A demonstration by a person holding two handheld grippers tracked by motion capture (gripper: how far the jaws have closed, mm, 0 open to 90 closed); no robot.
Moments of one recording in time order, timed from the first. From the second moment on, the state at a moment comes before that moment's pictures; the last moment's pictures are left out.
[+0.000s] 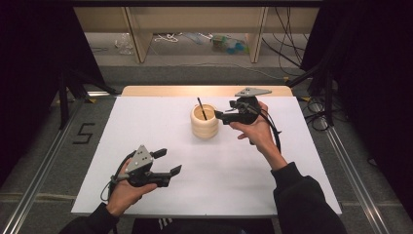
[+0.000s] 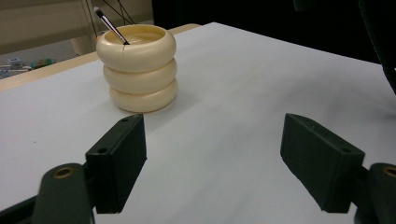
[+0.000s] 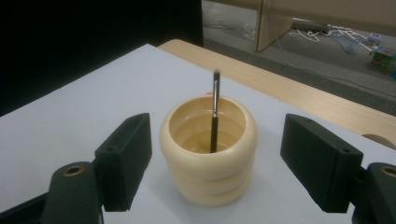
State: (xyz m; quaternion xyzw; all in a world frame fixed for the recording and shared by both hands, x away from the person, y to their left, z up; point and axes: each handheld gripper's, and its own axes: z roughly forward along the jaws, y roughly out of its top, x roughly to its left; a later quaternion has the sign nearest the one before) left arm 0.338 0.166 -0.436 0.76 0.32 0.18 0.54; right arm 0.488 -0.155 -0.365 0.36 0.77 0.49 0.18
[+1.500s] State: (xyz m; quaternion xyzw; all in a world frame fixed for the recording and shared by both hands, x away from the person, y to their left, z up) left arm 0.340 0.167 -0.436 0.76 0.31 0.19 0.54; right arm 0.435 -0.168 -0.375 0.33 0.78 0.51 0.16
